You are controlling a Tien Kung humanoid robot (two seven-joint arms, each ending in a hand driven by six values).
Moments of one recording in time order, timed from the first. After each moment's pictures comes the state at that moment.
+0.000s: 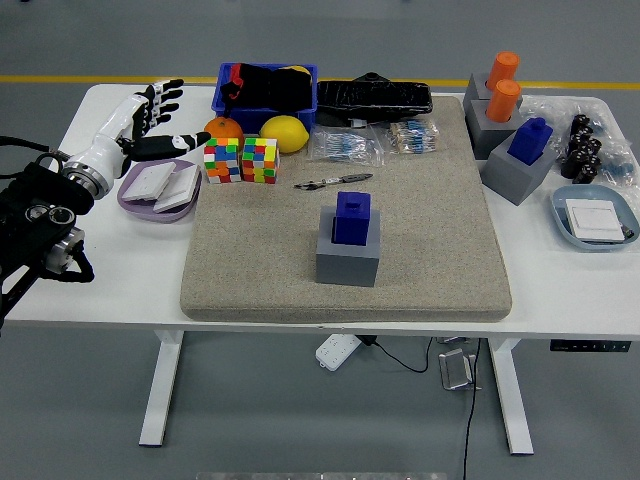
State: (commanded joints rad) left arm -0.73 0.46 -0.65 -1.05 0.84 0.20 -0.09; right arm 0.00 -0.43 1.25 0.36 -1.28 0.15 -0.20
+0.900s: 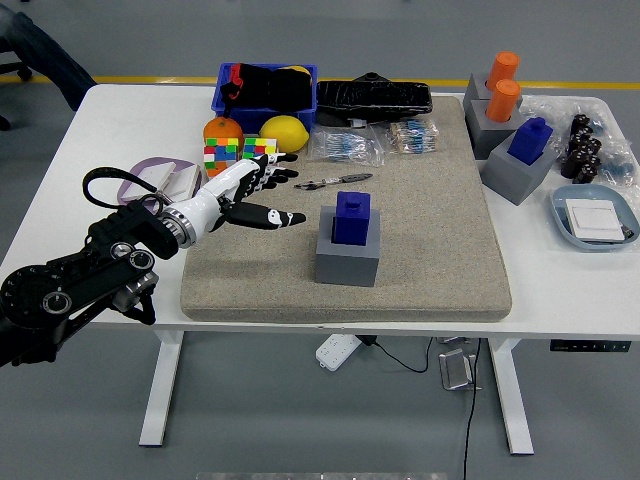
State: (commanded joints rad) left arm -0.77 0.35 -0.45 -1.12 0.82 0.14 -0.06; right arm 0.00 -0.43 1.24 0.36 -1.28 0.15 -0.20
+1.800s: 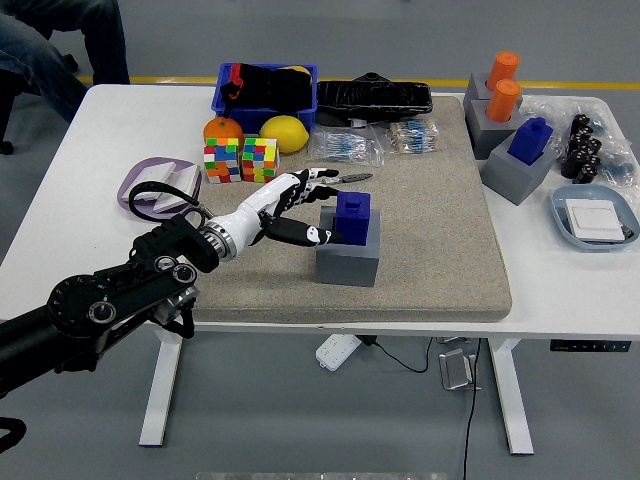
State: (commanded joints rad) left arm -0.77 0.23 -0.41 -1.06 0.81 0.16 -0.09; right arm 0.01 -0.44 1.22 0.36 -1.27 0.15 -0.20
